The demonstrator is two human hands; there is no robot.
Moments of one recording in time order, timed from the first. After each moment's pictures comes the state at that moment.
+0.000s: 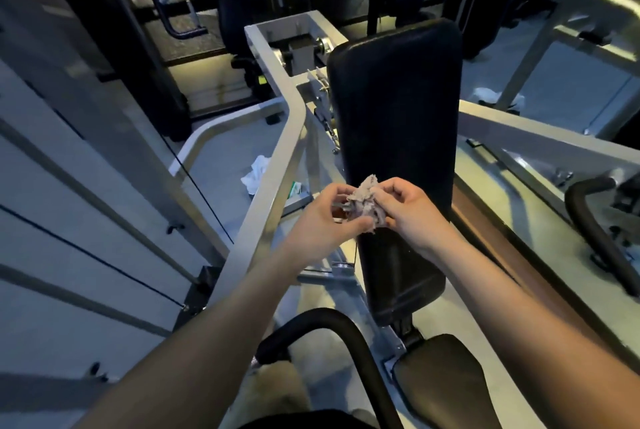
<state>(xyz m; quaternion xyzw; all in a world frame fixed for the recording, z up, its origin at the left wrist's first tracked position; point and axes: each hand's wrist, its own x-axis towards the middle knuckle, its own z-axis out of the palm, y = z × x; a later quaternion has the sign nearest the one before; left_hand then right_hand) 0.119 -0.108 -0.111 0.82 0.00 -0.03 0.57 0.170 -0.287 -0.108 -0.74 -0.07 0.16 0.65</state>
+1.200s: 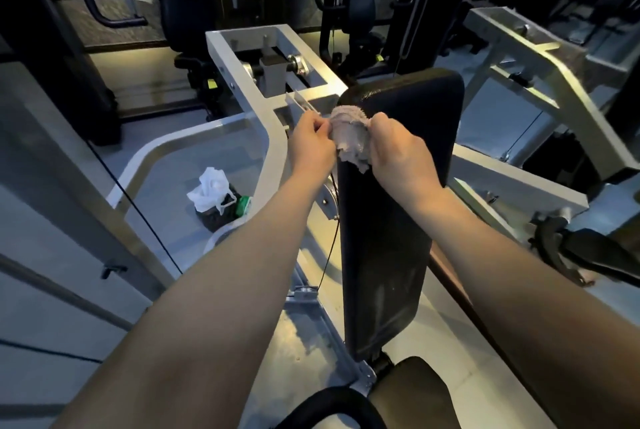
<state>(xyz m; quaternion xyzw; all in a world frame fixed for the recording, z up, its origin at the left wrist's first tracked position) 0.317 -0.055 -0.052 0.77 0.13 0.16 0.61 0.294 -0.204 -0.019 -0.93 -0.24 -0.22 0.15</state>
